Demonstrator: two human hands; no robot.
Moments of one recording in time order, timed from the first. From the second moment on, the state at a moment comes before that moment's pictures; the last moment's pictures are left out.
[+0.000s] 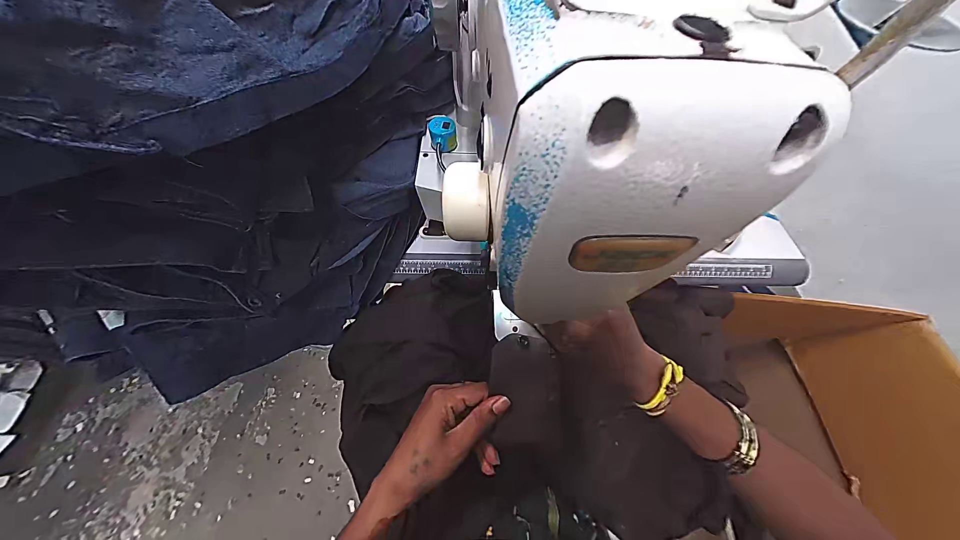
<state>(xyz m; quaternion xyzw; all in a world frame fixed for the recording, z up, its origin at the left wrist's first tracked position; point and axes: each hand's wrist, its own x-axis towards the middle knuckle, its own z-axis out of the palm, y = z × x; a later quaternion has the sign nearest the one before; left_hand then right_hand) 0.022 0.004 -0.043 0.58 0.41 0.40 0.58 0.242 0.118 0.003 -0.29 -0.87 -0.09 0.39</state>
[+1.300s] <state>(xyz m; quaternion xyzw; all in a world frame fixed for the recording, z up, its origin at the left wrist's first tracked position) 0.027 0.023 -0.044 0.66 0.39 0.39 0.51 0.407 0.215 -0.038 -0.67 -0.71 -0.08 0.20</state>
